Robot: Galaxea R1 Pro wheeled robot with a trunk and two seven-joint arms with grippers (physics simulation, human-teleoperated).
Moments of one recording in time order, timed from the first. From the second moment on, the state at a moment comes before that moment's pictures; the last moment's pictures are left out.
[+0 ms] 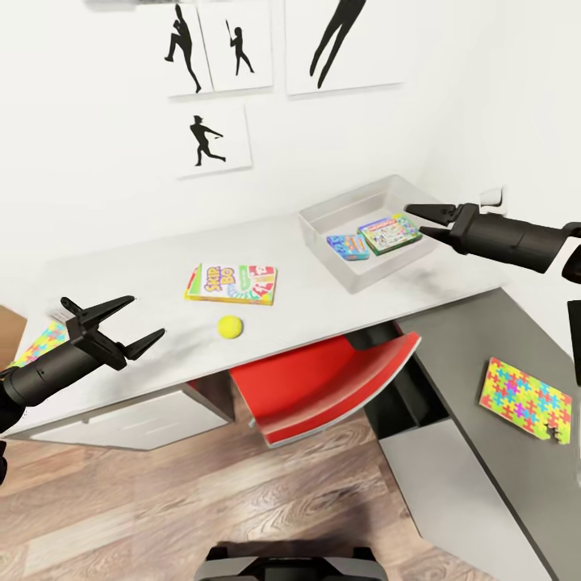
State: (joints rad) left arm -0.48 0.43 0.20 -1.61 2.16 1.04 0.10; right arm -1.07 -0.45 0.01 -1.61 -1.46 1.05 -0.14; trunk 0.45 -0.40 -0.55
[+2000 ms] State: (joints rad) left arm -0.48 0.43 0.20 -1.61 2.16 1.04 0.10; right arm -1.07 -0.44 0.04 -1.61 -1.46 1.05 -0.14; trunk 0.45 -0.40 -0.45
